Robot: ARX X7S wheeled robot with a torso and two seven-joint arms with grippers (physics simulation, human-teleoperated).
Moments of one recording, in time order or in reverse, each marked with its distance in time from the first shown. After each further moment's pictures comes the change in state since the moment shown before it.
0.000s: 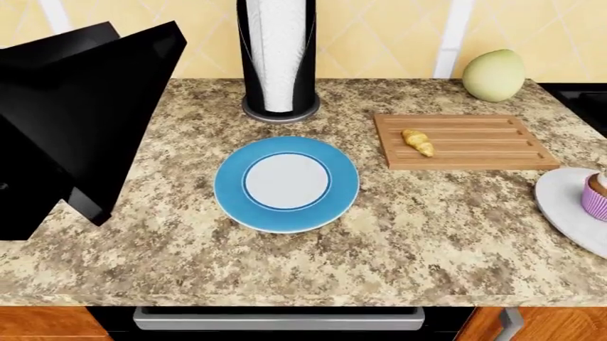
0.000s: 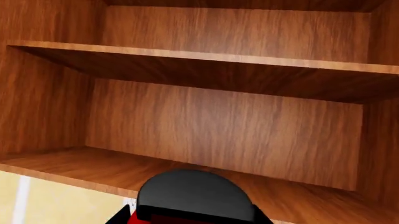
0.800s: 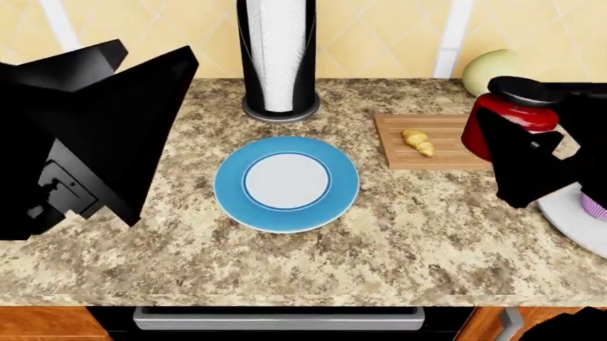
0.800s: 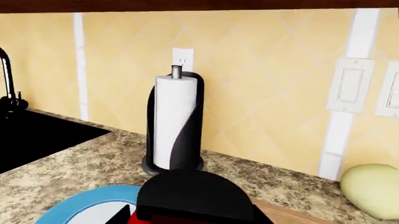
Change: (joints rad) left arm 0.058 0.013 -0.006 0.019 0.074 -0.018 0.012; right arm -1.357 0.057 0.333 -1.005 0.185 0.015 -0.111
